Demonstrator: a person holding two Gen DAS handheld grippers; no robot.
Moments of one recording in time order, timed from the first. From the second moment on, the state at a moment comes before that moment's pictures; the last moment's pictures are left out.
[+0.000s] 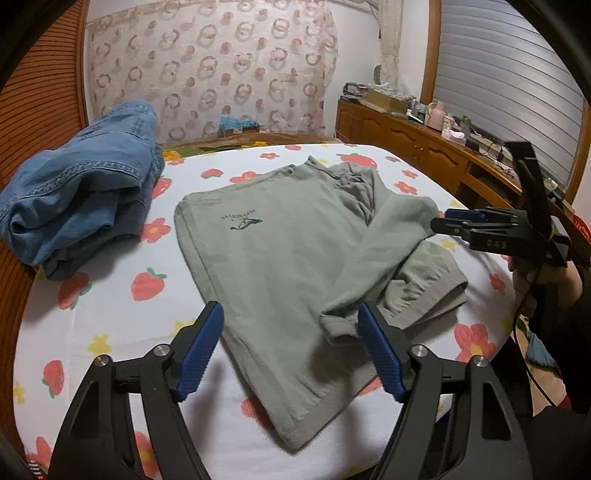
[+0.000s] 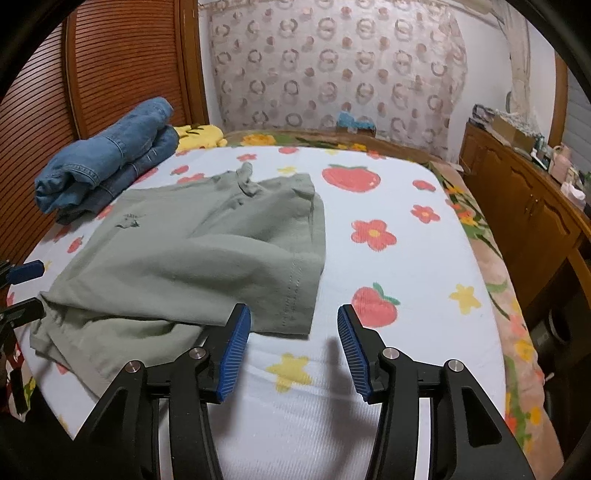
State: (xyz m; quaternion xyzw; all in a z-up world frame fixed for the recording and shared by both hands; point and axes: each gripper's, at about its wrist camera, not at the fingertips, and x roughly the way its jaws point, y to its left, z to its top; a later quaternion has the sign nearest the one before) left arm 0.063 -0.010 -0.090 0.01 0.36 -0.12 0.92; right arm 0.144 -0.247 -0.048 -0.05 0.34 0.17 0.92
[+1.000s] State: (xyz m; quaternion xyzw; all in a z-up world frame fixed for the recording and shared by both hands) left arm 0.056 -0.027 -0.089 0.00 0.36 -0.17 0.92; right arm 0.142 -0.256 -0.049 -0.06 0.32 0.21 0.92
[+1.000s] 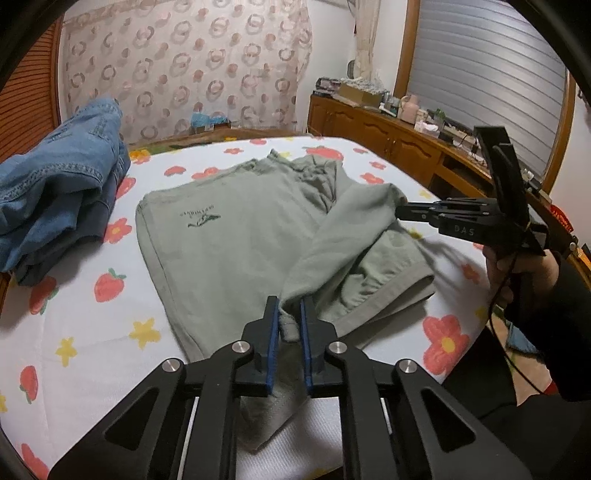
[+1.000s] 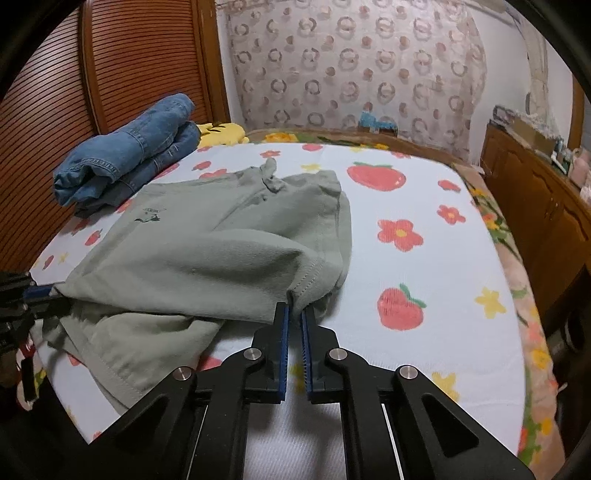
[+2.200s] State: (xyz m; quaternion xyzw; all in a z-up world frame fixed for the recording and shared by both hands) left arm 0.030 0.011 -0.086 -0.04 0.36 -0.15 0.92; right arm 0.174 -0.172 0.007 -0.12 0.26 0.29 0.91
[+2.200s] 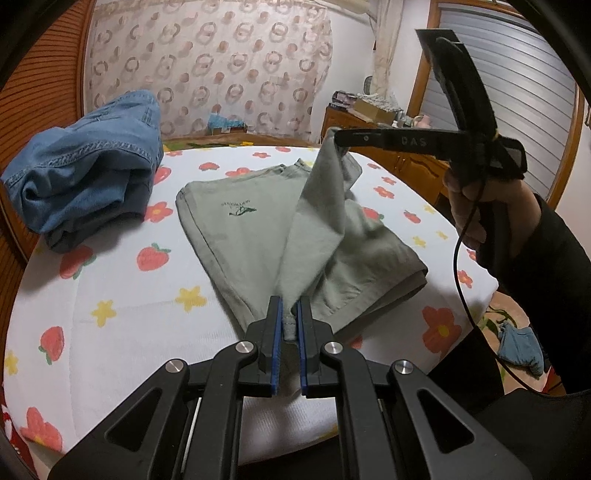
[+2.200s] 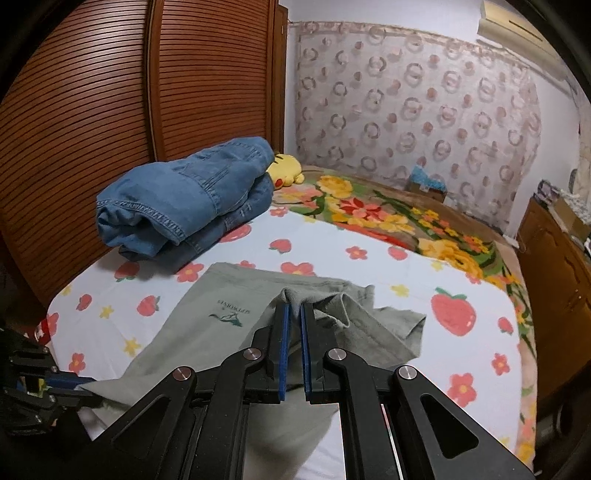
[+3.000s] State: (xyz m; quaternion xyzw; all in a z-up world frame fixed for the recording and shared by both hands) left arm 0.038 0.010 -0.099 -0.04 0.37 -0.15 0.91; right arm 0.077 -0.227 -0.037 -0.10 0.33 0.27 0.90
